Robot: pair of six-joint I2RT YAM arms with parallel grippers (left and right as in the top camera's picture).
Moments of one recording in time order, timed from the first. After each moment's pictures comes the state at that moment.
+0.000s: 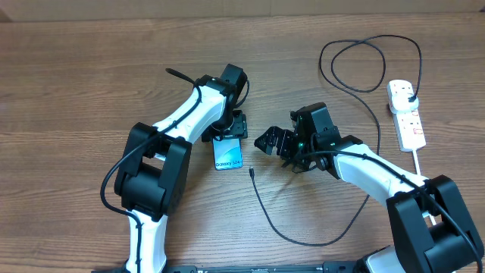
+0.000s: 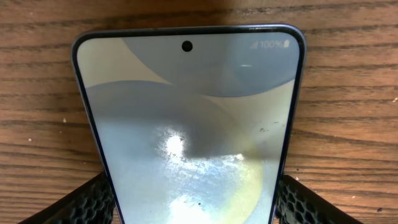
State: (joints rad) left arm -0.43 2.15 1.55 -0.94 0.03 -0.52; right arm 0.39 1.66 0.81 -0.17 -0.46 0.75
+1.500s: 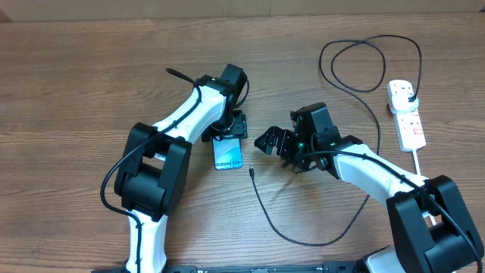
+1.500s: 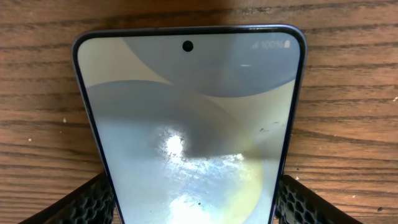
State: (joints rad) left arm -0.43 2.15 1.55 -0.95 0.03 -0.52; right arm 0.39 1.66 0.81 -0.17 -0.46 0.75
